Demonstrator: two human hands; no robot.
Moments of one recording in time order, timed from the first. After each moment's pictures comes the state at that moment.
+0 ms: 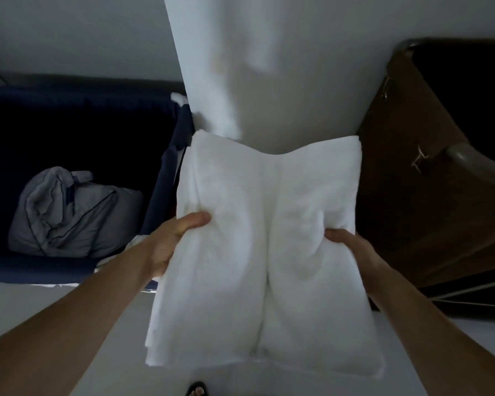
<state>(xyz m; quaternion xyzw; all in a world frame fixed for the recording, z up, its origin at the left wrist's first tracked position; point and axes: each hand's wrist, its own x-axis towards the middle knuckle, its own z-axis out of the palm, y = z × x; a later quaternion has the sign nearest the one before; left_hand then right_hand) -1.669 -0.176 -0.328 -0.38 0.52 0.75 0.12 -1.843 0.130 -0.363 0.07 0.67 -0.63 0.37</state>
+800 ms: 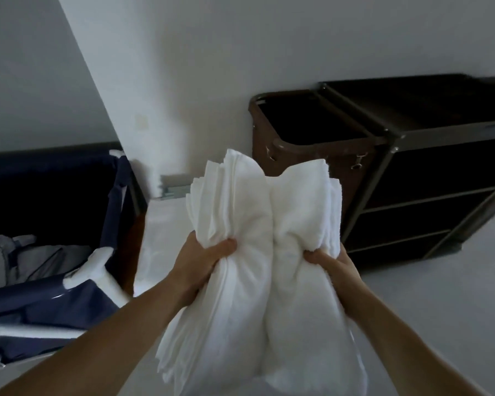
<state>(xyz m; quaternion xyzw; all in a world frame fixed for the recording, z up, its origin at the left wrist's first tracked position) -1.585 0.054 -0.253 -0.20 0.68 0.71 -0.02 -1.644 0.320 -0.278 0.08 0.67 -0.72 0.16</state>
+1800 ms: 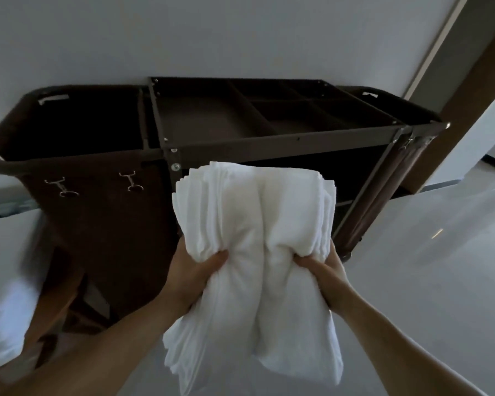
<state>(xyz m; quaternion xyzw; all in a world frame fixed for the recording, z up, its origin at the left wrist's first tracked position) -1.845 0.532 -0.317 -0.11 0.71 0.70 -0.08 -1.890 0.801 -0.313 0.04 0.71 -0.70 0.06</state>
